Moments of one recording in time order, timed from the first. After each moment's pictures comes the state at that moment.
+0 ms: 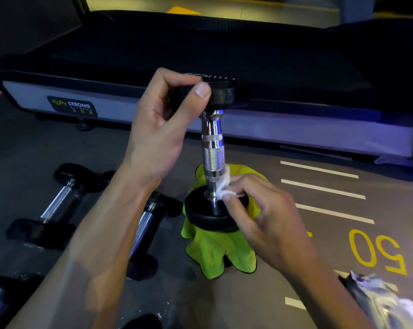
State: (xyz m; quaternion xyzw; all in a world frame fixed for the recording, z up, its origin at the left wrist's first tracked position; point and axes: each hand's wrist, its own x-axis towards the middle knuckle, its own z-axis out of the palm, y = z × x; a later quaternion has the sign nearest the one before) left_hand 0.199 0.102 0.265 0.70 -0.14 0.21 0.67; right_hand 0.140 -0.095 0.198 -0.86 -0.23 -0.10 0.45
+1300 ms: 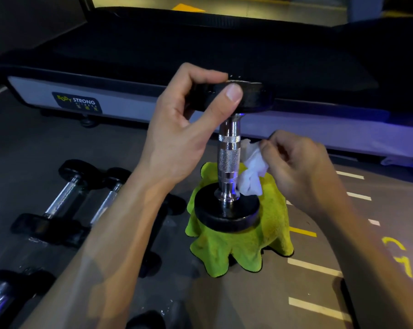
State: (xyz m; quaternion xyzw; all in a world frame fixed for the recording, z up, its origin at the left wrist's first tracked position) left_hand 0.192 0.093 0.266 0.71 -0.15 0.21 0.65; right_hand 0.194 -0.108 0.240 -0.91 -0.15 -0.13 0.37
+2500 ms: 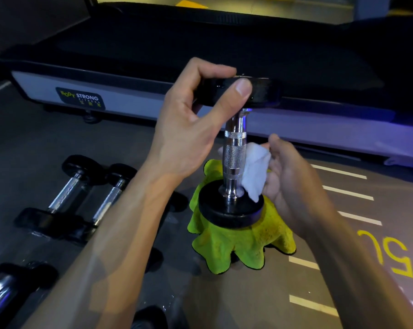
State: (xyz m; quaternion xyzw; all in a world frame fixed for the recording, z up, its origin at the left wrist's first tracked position) left_hand 0.191 0.091 0.268 0.72 -0.14 0.21 0.65; right_hand 0.182 -0.079 0.228 -0.62 0.07 0.15 0.76
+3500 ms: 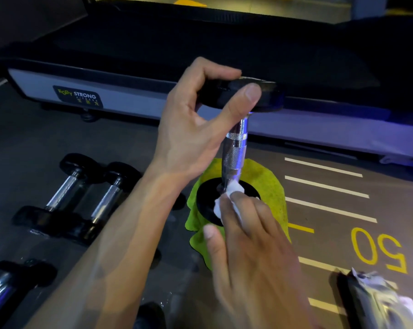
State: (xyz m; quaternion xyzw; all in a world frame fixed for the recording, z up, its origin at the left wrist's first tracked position) left_hand 0.185 0.081 0.270 0.72 -0.13 0.24 0.64; right_hand 0.066 -0.052 0.209 -0.96 -0.15 -0.15 0.19
